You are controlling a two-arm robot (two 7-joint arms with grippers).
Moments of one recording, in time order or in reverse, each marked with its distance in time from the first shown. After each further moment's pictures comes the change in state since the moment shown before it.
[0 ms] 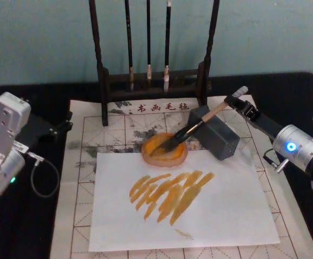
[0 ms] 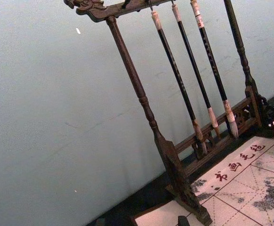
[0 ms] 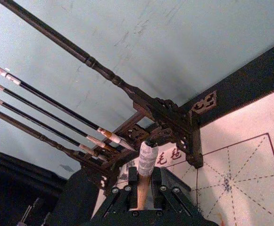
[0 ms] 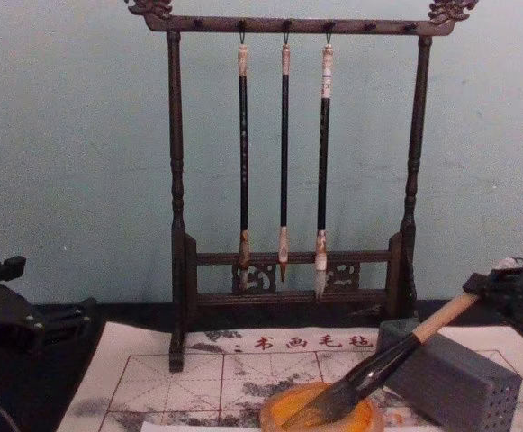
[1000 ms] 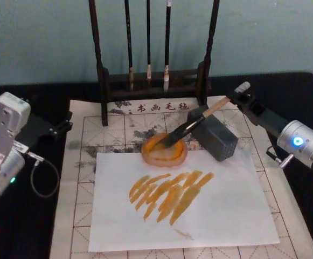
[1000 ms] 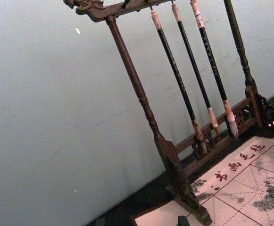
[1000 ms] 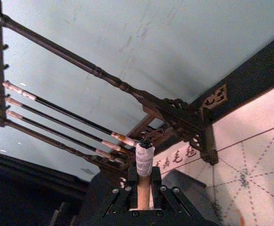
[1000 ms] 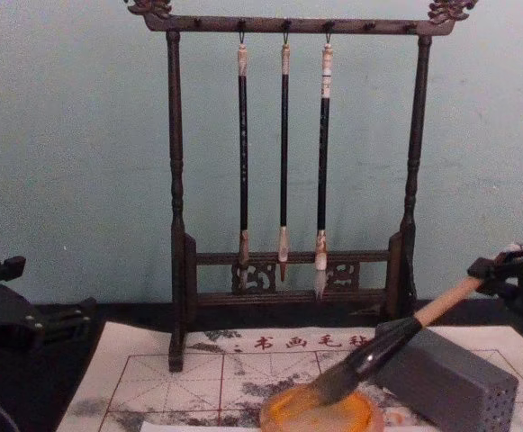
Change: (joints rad) left arm 0.000 0.000 0.000 0.000 0.000 0.000 0.000; right arm 0.000 0.014 0.019 -0.026 0.131 0.077 -0.024
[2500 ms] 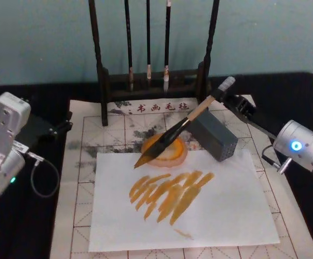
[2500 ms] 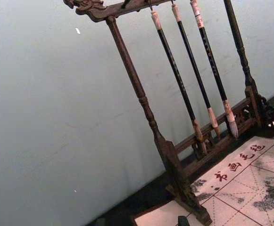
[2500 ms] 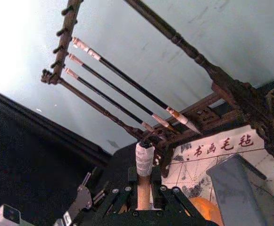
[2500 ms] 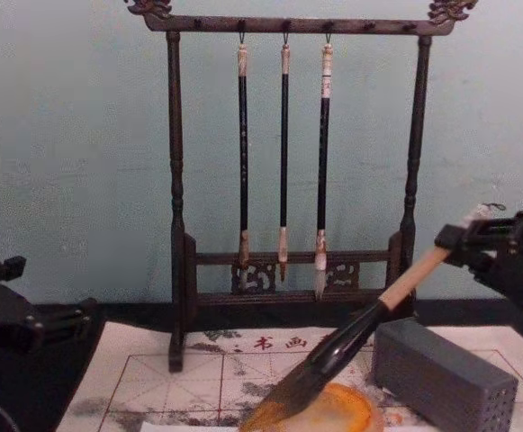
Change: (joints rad) left arm 0.000 0.000 0.000 0.000 0.000 0.000 0.000; right arm -0.034 0.119 -0.136 -0.154 0.032 -0.050 0.101
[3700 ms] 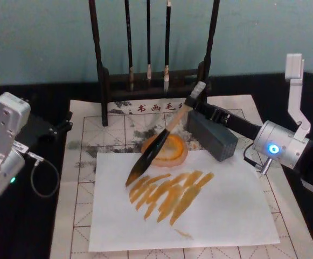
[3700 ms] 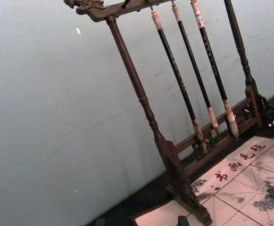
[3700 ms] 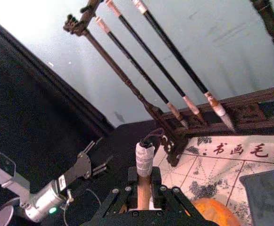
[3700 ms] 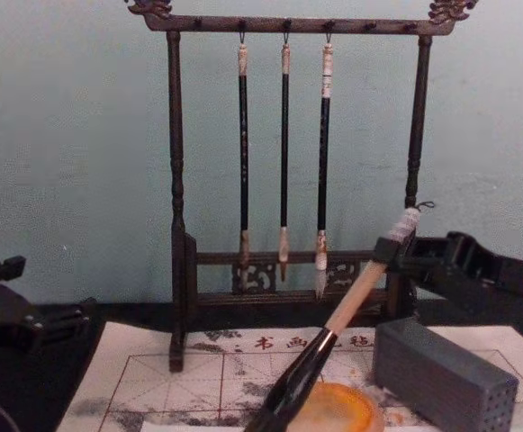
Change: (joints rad) left arm 0.000 0.000 0.000 0.000 0.000 0.000 0.000; right arm 0.127 0.033 -0.208 0.088 -0.132 -0.115 0.154
